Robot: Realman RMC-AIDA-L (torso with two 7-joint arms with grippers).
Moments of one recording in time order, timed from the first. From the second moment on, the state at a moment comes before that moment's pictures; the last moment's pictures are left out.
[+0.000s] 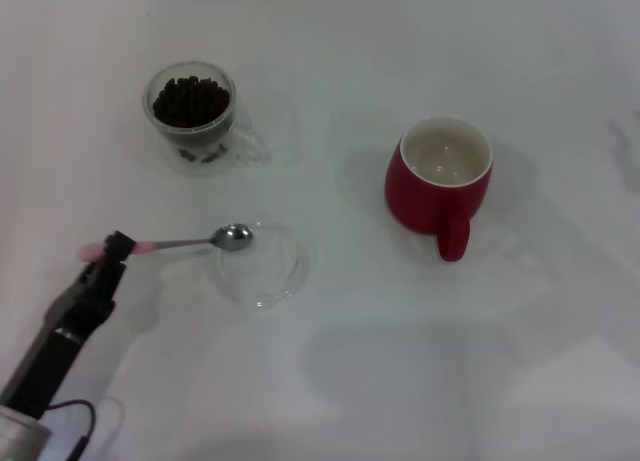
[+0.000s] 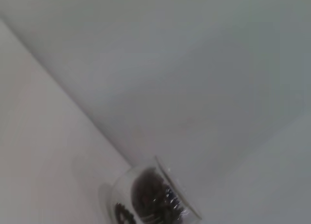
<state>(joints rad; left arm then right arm) -0.23 -2.08 0.61 -0.37 1.27 1.58 -0.89 0.11 2.01 -1.10 -0.27 -0.60 -1.71 0.35</state>
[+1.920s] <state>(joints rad) -0.50 -1.84 0.77 0.54 1.61 1.44 -1.83 0.18 2.02 -1.28 -0.14 -0.60 -1.94 0.41</state>
